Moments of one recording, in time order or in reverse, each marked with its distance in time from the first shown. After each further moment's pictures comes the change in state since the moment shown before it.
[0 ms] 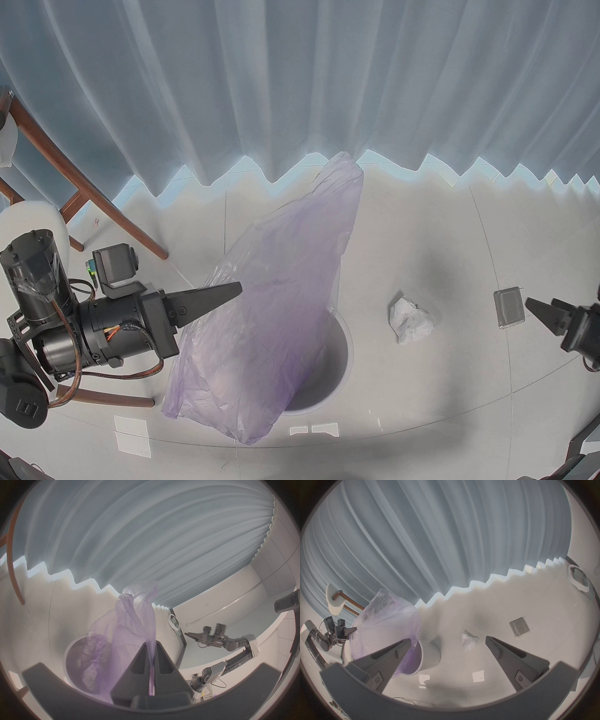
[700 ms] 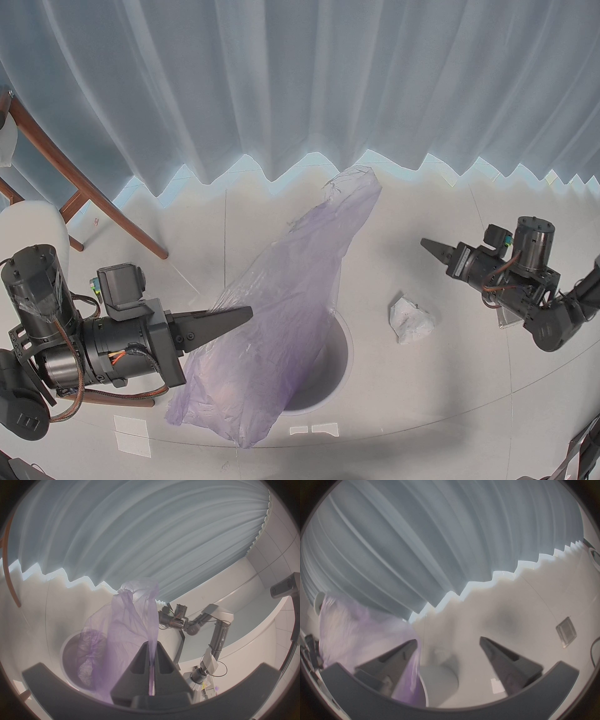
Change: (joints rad) left arm -0.055 -0.014 0.043 0.001 0.000 0.064; right arm 0.175 0.873 -0.336 -0.649 -0.032 0.138
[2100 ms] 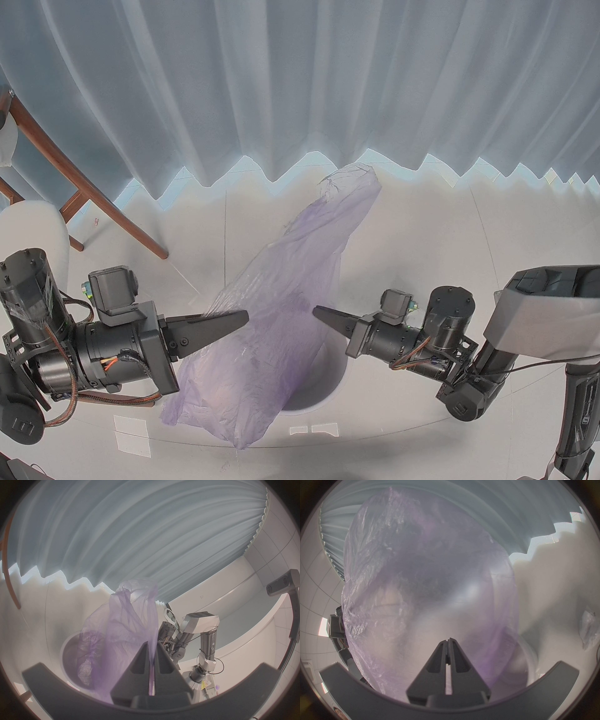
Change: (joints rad) left arm -0.010 -0.033 0.020 0.001 0.002 0.009; right arm 0.353 0.390 0.014 -0.554 0.231 0.153
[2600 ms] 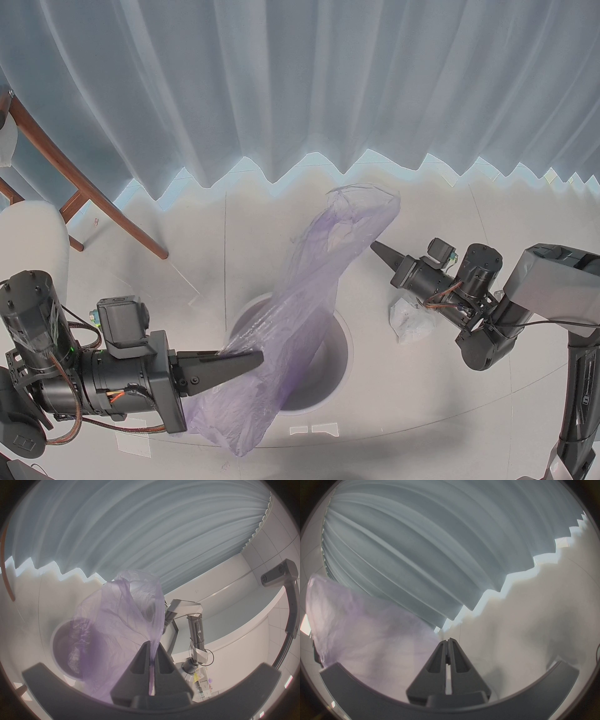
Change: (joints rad) left arm -0.078 -0.021 0.050 0.028 -0.006 0.000; right arm -0.257 0.042 -0.199 0.001 -0.011 -0.009
